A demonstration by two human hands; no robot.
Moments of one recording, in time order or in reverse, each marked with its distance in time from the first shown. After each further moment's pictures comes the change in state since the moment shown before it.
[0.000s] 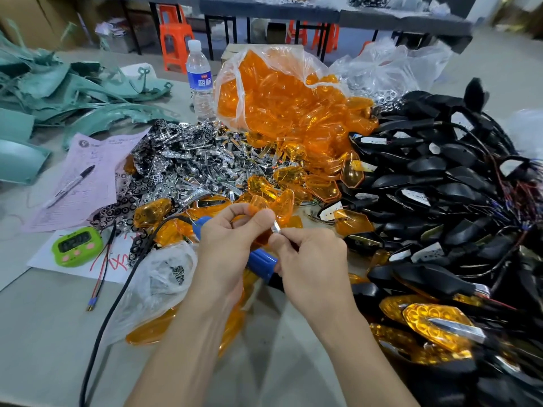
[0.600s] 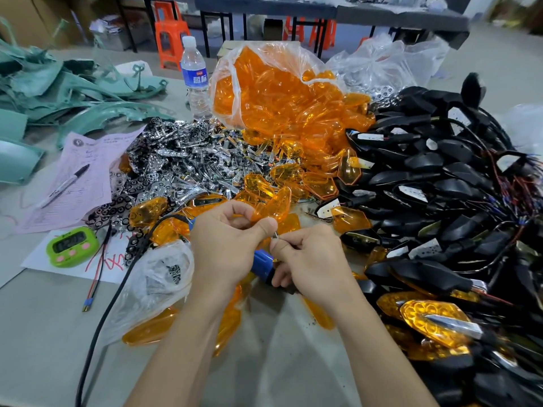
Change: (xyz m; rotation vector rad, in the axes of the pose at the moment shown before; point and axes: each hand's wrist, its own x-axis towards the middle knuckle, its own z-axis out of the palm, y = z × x) left_hand 0.008 -0.010 -0.005 0.426 0.065 0.248; right_hand 0.008 0.006 -0.013 0.138 -0.268 0.143
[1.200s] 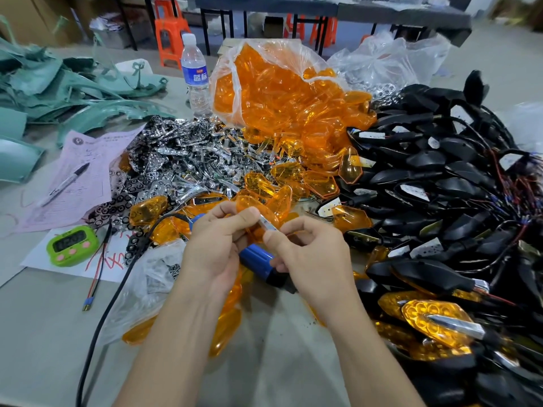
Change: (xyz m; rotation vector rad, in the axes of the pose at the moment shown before) left_hand 0.010 0.008 -0.008 -0.635 -0.147 -0.360; right_hand -0.009 -0.008 0.009 0.195 0.227 0.023
